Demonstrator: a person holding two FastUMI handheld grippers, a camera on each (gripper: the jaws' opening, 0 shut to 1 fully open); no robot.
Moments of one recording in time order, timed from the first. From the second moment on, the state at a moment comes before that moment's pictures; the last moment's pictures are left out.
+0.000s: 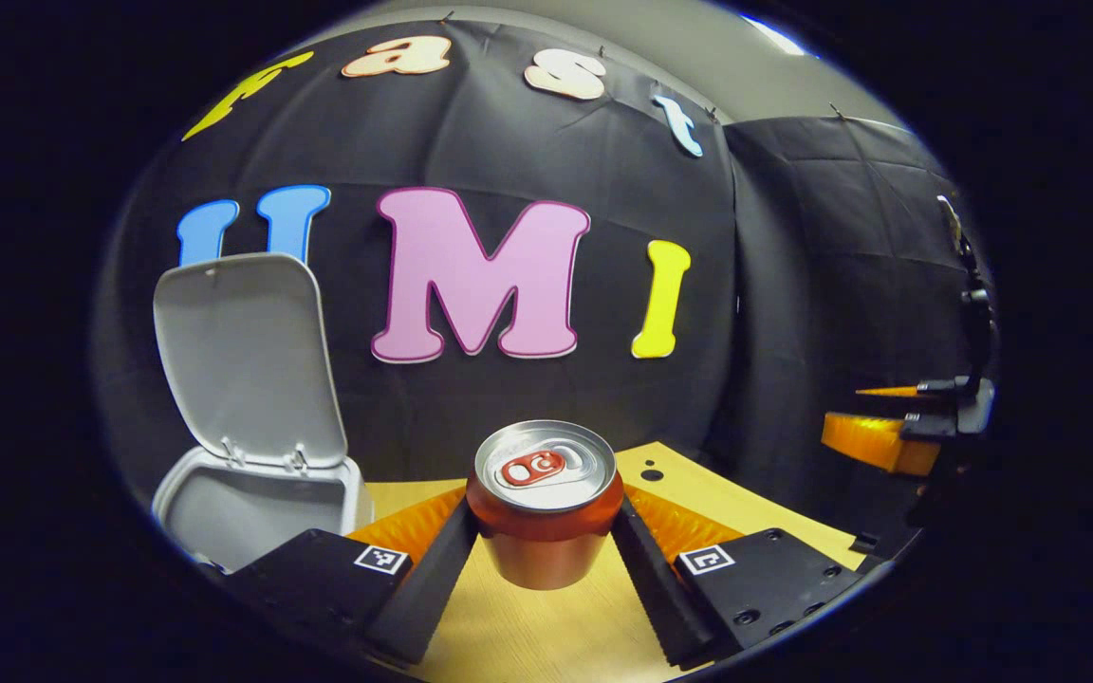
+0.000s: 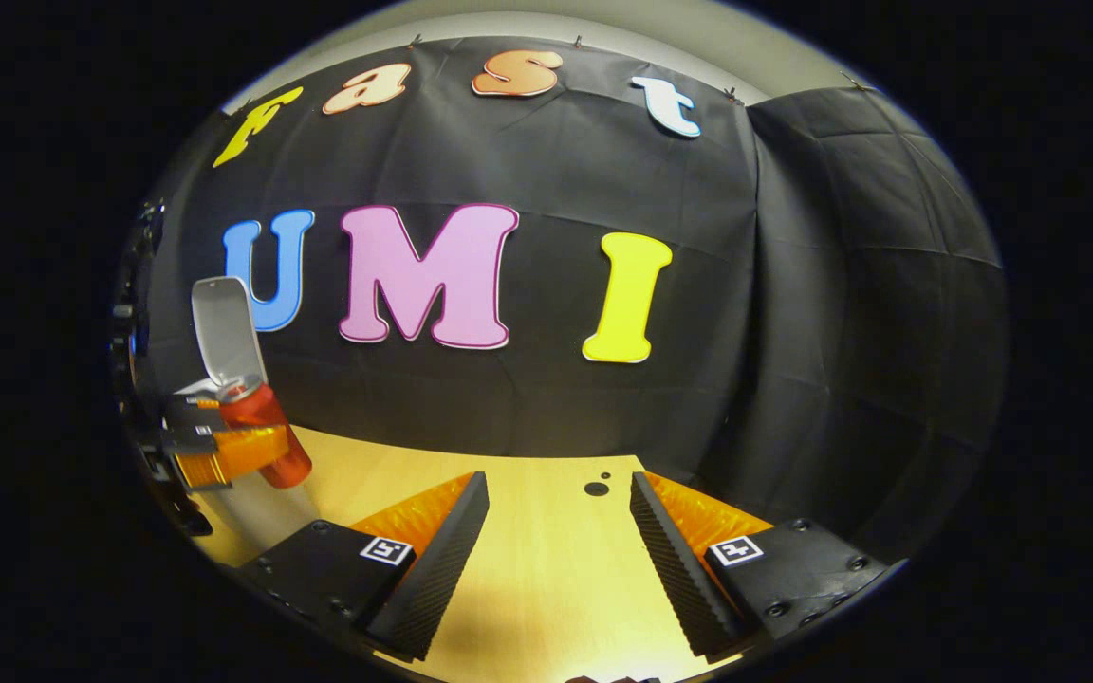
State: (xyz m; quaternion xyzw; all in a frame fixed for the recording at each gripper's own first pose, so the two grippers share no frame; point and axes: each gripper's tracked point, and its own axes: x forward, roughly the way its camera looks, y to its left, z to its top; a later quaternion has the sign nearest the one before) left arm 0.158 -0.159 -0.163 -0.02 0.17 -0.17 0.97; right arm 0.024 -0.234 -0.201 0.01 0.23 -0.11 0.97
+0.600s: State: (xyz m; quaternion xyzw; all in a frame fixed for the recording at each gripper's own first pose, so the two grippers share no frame) left arm 0.170 0.012 -0.128 -0.03 0.14 0.01 0.99; right arm 0.080 -0.173 -0.180 0.04 0.18 0.00 0.98
